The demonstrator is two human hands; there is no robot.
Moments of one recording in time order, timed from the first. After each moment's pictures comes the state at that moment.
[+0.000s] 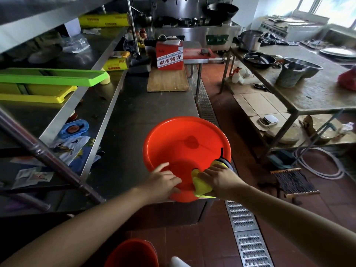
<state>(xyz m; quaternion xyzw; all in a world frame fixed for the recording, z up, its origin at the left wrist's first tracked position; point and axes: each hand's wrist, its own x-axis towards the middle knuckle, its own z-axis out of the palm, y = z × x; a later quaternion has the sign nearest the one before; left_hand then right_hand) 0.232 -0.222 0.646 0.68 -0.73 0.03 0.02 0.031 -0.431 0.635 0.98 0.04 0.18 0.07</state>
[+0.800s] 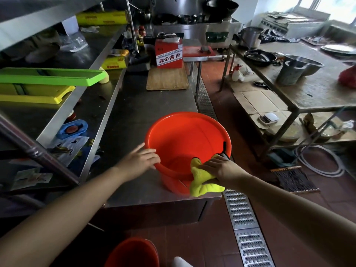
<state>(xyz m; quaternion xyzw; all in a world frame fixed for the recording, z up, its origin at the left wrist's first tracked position) 0.324 -0.221 0.662 0.71 -0.70 0.04 -0.06 0.040 -0.459 0.647 0.99 0.06 0.14 0.04</state>
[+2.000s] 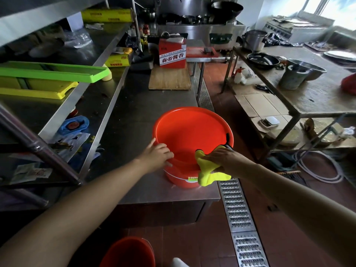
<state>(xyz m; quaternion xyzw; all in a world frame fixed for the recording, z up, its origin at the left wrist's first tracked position) 0.300 -0.277 0.663 0.75 -0.65 -0.04 -0.11 0.054 -0.504 0.665 1.00 -0.04 -0.08 0.00</state>
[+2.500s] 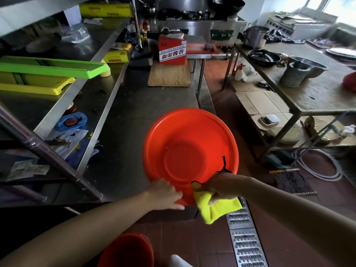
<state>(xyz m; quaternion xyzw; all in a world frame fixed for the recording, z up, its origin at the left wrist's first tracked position) 0.206 -0.237 0.615 0.62 -0.77 0.00 -0.16 0.040 -0.443 0.655 0.94 0.01 -0.33 -0.04</state>
